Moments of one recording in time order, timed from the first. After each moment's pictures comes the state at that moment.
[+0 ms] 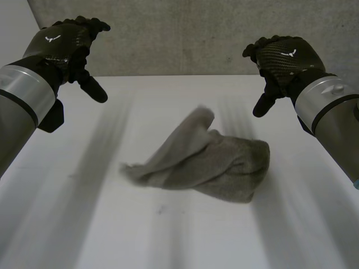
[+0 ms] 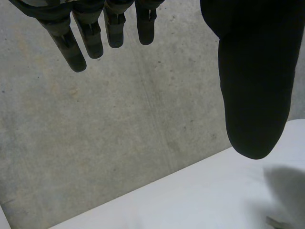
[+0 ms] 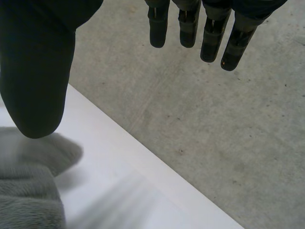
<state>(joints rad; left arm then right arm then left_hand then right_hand) 4.31 -1.65 -1.35 3.05 -1.57 3.15 2.02 -1.38 1.31 0.12 1.54 2.86 0.17 0.16 0.17 0.17 0.03 0.19 0.21 0.20 0.23 0.04</state>
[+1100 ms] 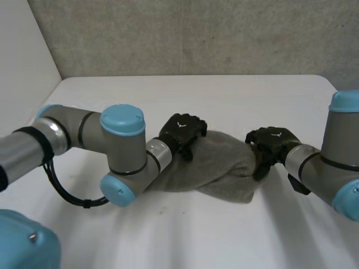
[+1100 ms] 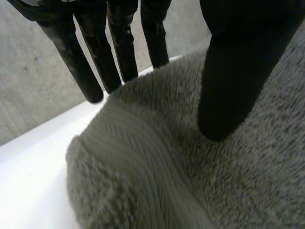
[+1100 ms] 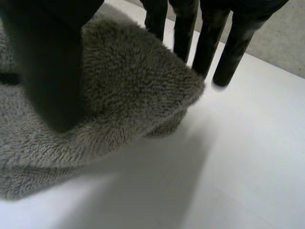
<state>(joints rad) 4.06 -2.47 -0.97 3.23 -1.36 3.30 1.87 -1.09 1.48 0.10 1.40 2.92 0.57 0.56 0.56 0.56 0.38 0.37 0.41 0.41 0.42 0.23</state>
